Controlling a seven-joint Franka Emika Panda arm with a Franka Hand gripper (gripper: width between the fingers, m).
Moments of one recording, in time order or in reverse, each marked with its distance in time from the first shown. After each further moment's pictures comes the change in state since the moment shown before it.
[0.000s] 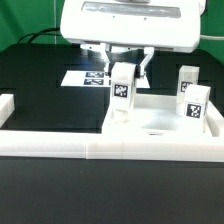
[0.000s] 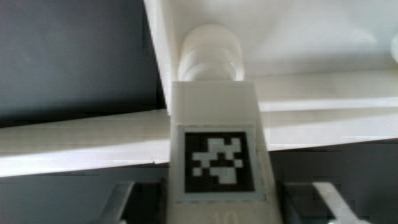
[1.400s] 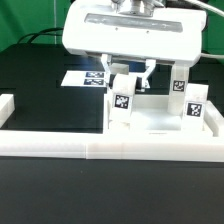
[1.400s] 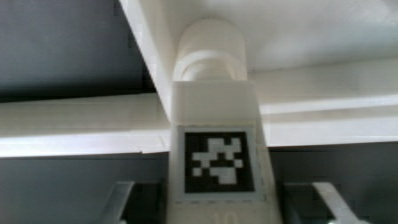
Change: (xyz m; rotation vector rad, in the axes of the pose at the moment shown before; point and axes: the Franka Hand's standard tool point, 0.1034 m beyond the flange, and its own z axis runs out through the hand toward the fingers) arm 0.002 0.001 0.017 -0.020 0.105 -0.055
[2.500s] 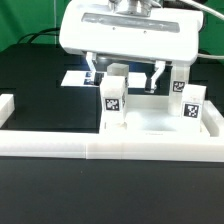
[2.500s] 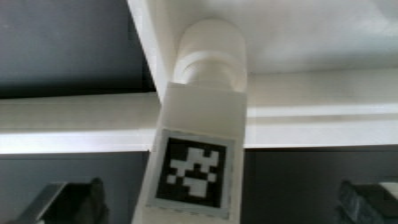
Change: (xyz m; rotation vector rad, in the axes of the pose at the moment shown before) arm 0.000 -0.001 0.000 0.001 0.000 -0.006
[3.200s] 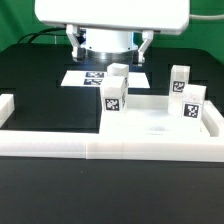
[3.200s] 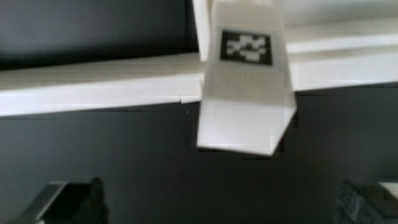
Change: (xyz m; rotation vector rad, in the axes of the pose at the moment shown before) arm 0.045 0.027 -0.025 0.049 -0.220 0.021
